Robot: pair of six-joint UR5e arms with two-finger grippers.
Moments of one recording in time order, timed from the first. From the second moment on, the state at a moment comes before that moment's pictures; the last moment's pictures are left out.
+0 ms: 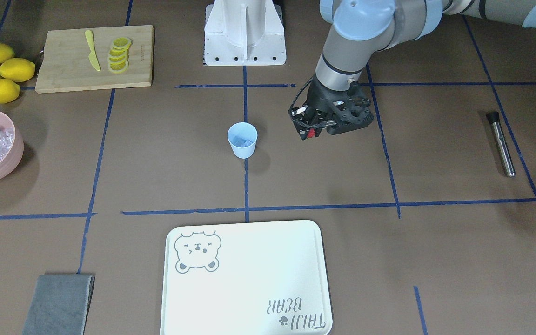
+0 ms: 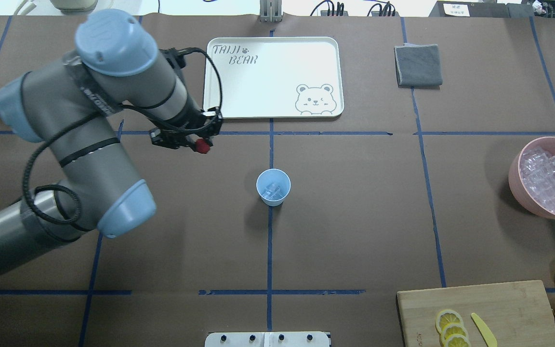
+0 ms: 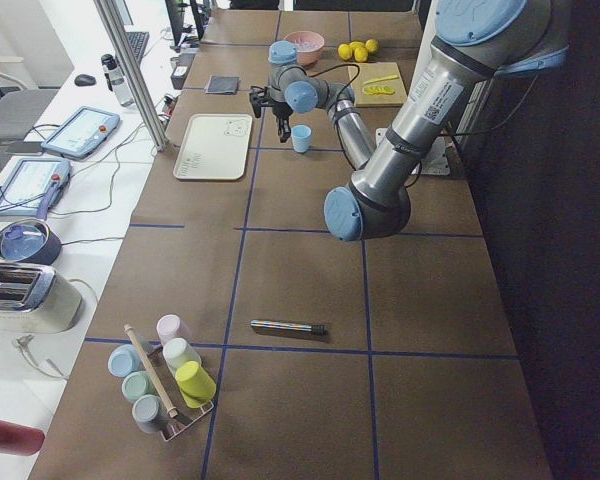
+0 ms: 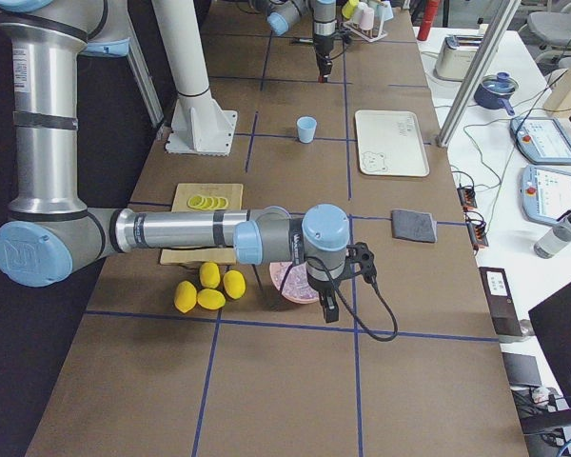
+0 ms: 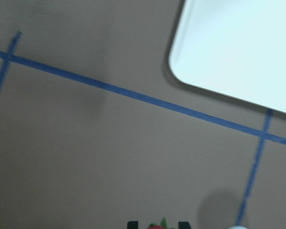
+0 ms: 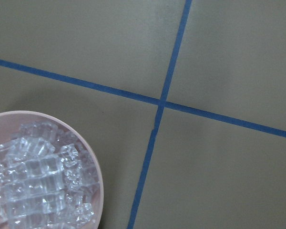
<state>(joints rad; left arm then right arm) -0.69 -2.28 -1.78 -1.50 -2.03 -1.44 1.58 -1.65 1.66 -1.47 2.34 -0.17</state>
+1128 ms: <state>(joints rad) -0.49 -2.42 -1.60 -1.61 -1.89 -1.55 1.59 -1.66 1.62 -1.42 2.41 -0.06</state>
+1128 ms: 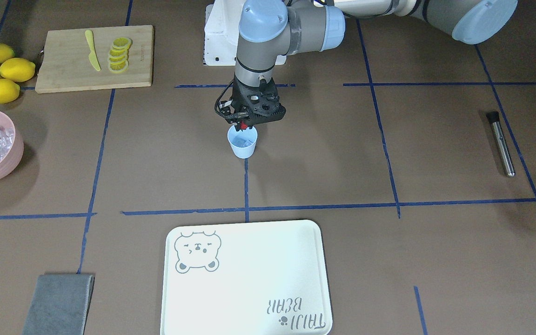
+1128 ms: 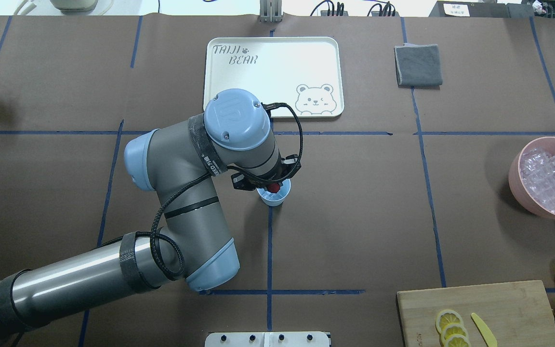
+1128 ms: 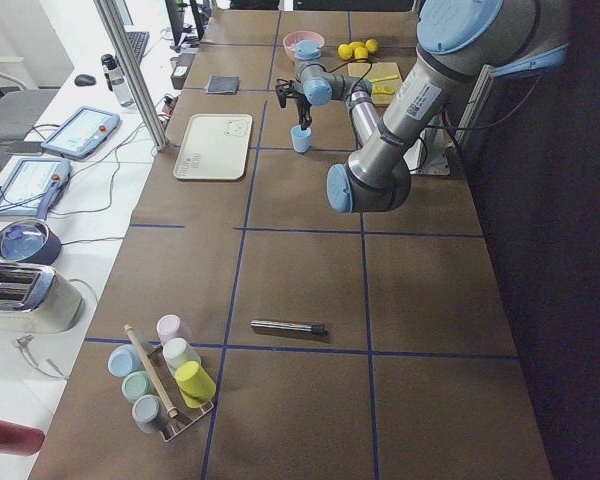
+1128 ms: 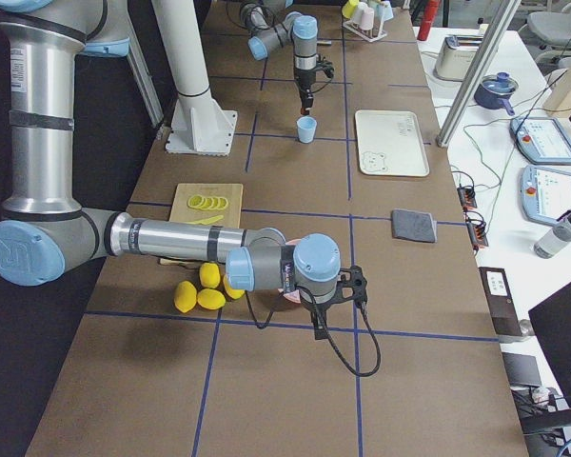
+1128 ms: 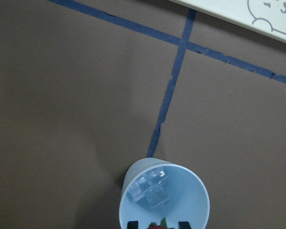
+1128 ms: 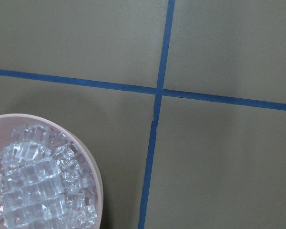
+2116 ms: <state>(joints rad) -0.49 -2.41 -1.60 -1.61 -1.88 -1.53 1.59 -1.66 1.63 -1.42 2.41 -0.06</state>
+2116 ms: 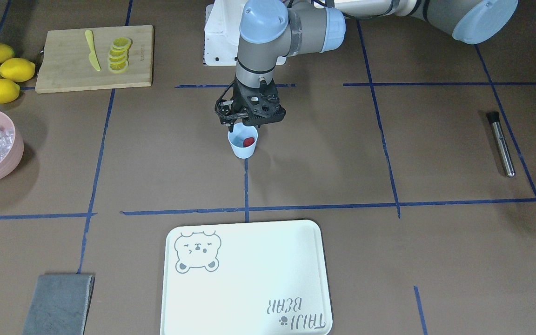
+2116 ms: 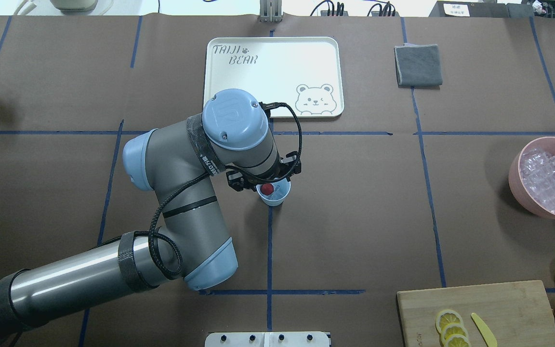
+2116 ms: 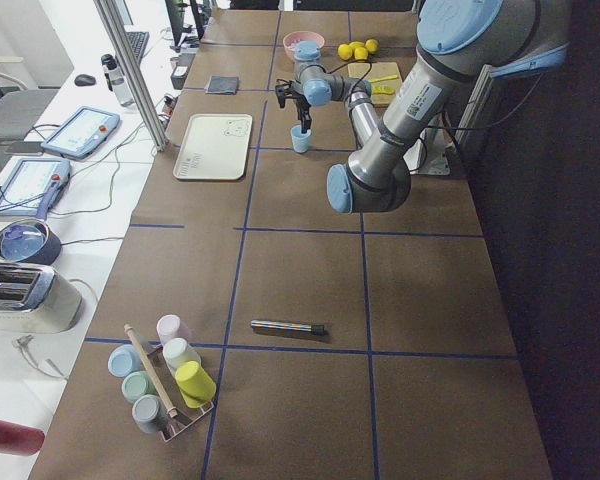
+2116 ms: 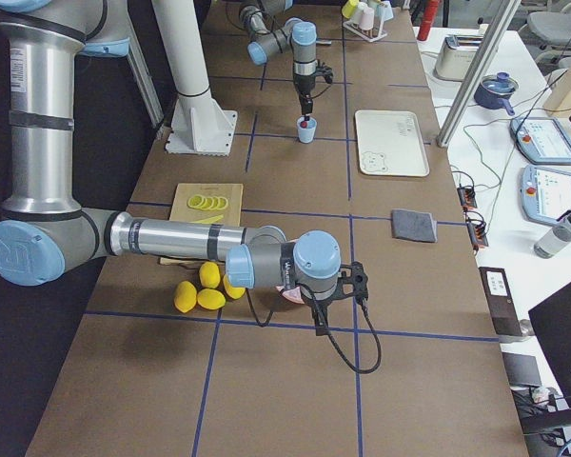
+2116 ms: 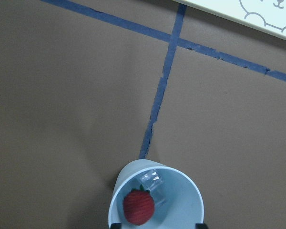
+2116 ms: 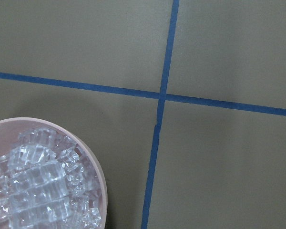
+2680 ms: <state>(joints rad) -0.55 -2.35 -1.68 -1.55 -1.91 -1.42 1.59 -1.66 1.63 -1.42 2.41 -0.06</state>
